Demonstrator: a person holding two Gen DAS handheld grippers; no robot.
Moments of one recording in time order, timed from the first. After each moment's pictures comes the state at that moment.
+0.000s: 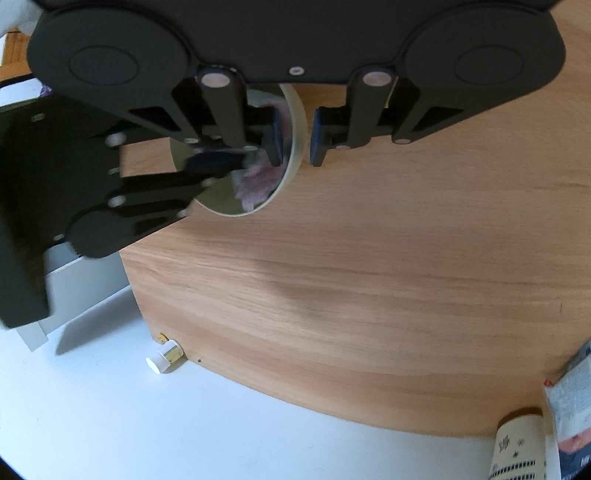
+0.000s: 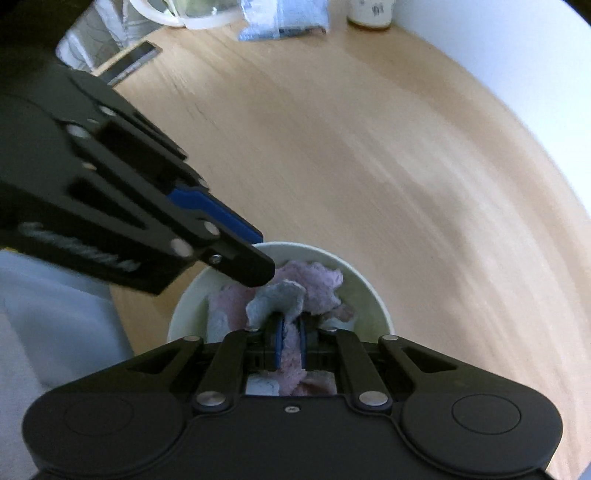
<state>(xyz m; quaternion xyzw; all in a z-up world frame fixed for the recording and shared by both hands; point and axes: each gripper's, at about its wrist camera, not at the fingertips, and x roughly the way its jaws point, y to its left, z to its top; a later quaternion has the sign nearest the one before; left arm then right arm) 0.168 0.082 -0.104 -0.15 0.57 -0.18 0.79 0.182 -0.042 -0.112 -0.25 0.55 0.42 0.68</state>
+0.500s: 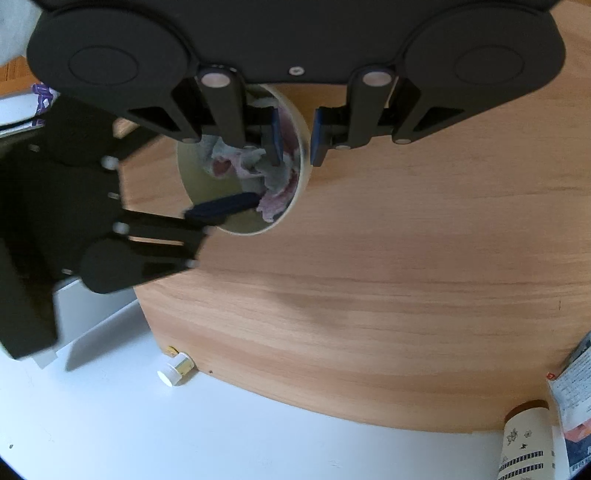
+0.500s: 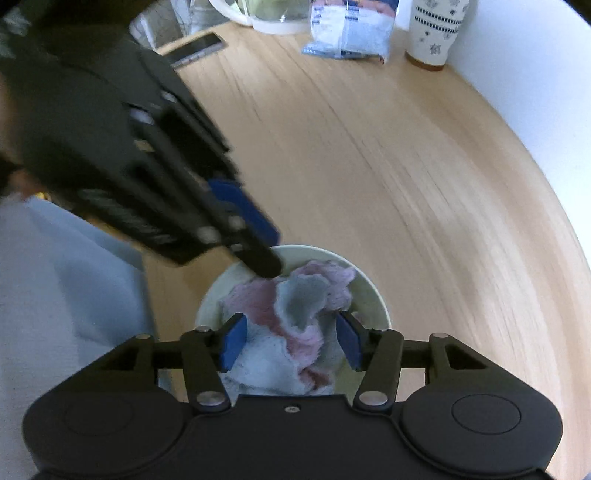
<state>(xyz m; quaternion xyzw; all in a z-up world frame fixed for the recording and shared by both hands) 0.158 0.080 -0.098 -0.13 0.57 -0.18 0.79 0.170 -0.034 -0.112 -0.29 0.52 0.49 0.63</state>
